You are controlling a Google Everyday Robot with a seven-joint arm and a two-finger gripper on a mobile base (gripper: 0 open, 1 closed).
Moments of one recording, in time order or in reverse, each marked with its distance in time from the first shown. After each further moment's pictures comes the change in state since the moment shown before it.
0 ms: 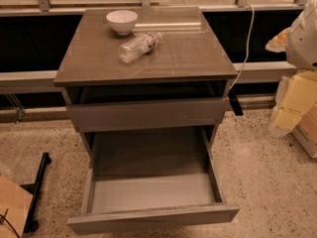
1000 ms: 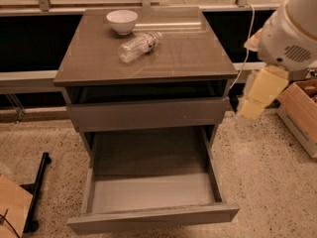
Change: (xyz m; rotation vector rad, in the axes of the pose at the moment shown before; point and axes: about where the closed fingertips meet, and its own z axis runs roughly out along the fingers) arm -0.037 -0.014 0.023 -0.005 -0.096 0.062
